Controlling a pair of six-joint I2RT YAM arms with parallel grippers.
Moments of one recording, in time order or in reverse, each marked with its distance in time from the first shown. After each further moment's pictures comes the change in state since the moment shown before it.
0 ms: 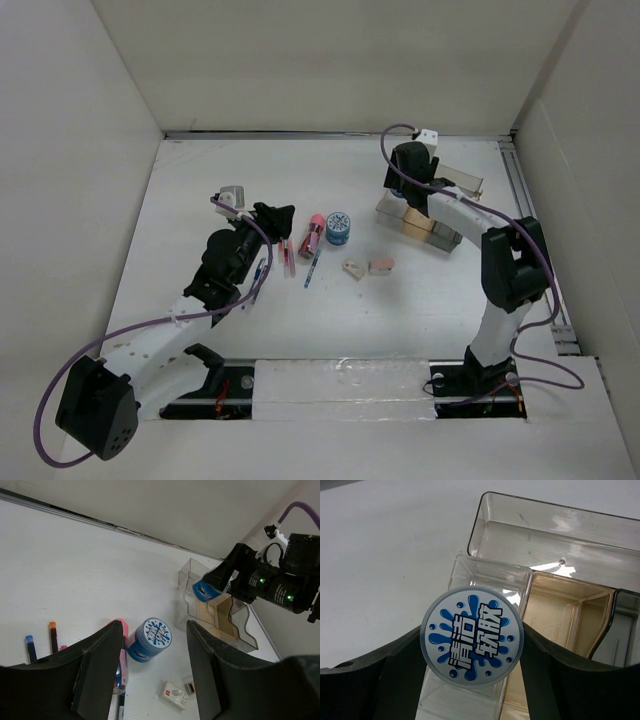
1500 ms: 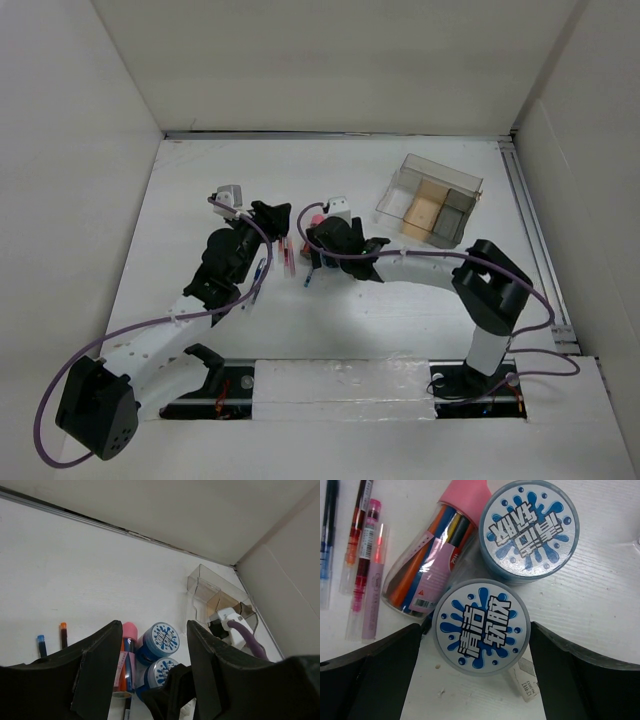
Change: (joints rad) left arm 0.000 0.002 0.008 -0.014 -0.056 0.005; right arm 0.559 -0.038 -0.211 -0.006 -0.001 0.077
